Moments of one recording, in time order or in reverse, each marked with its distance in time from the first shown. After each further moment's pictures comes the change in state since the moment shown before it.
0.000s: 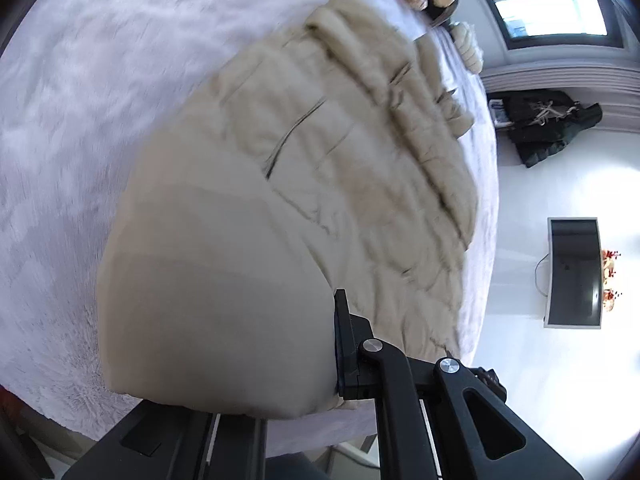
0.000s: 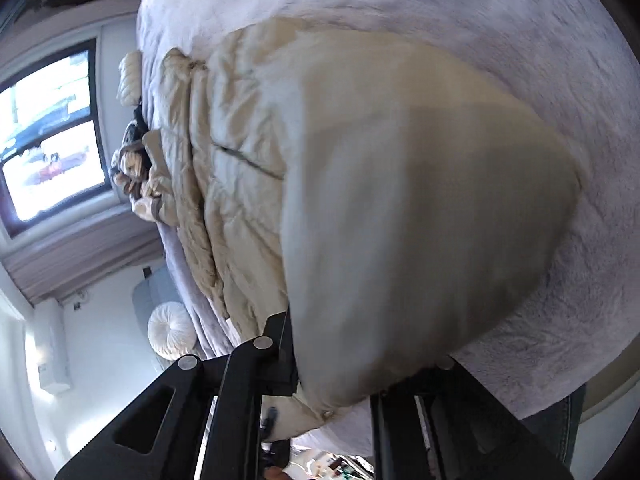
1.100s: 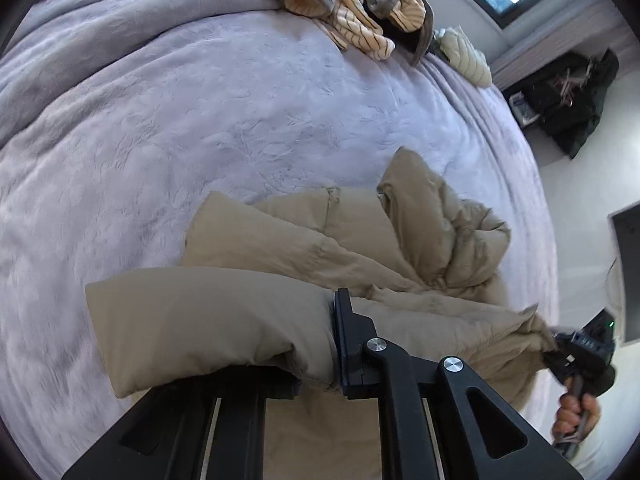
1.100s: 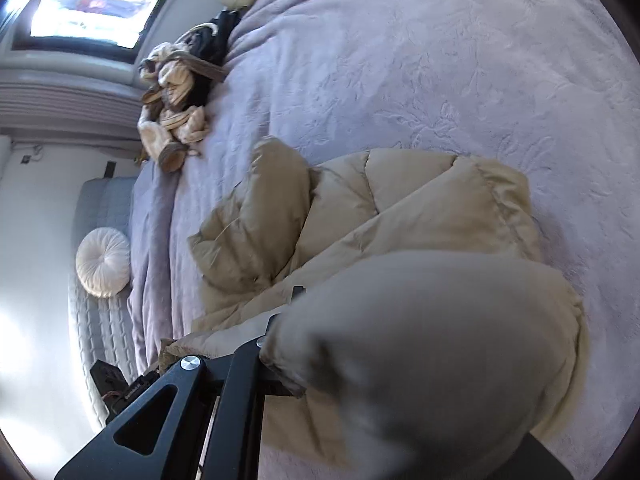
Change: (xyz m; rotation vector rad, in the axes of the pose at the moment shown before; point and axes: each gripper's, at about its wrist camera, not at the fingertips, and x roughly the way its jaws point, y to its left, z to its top) left arm 0.099 -0.153 0.284 0.292 -0.139 0.289; right arm 0.166 0.324 0.176 -0.596 0.060 -0.229
